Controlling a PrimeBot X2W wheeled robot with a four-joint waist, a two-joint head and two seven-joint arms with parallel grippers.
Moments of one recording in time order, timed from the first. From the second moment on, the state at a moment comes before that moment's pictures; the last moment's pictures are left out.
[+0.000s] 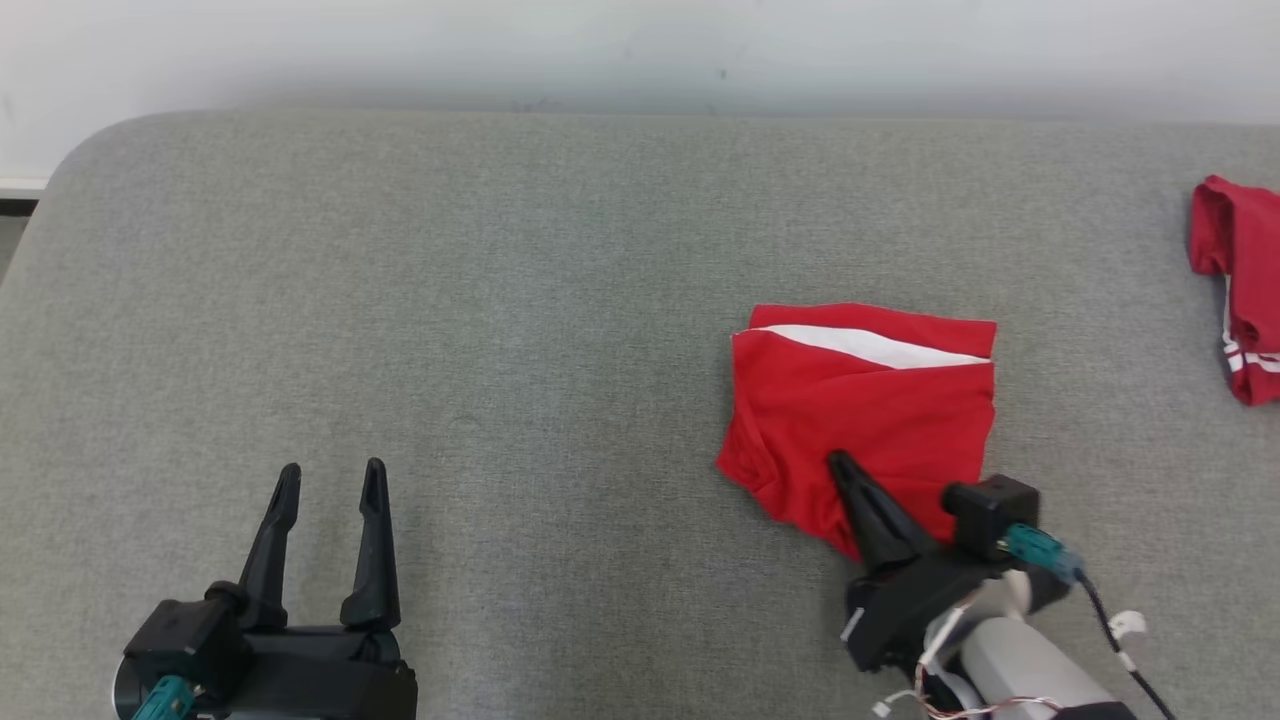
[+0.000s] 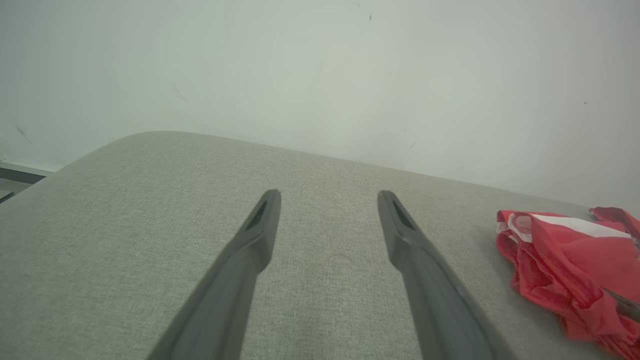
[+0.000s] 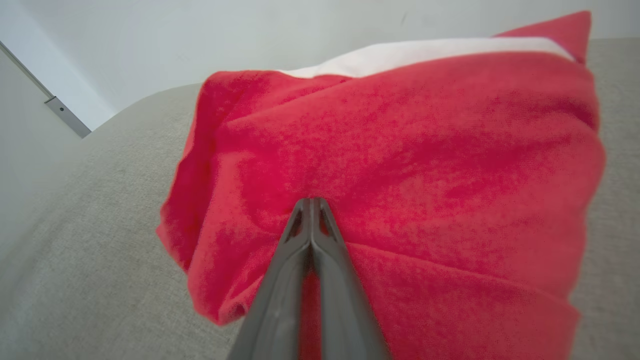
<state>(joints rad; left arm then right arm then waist) -0.10 0.05 -0.02 0.07 -0.26 -0.07 -0.26 -0.44 -0.21 0.51 0.64 0.54 0.13 -0.26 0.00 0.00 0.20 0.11</state>
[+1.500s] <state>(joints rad) -0.03 0.05 0.06 0.08 -0.18 -0.10 -0.26 -0.14 -0.24 0.15 0.25 0.33 0.13 -0.26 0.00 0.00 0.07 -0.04</state>
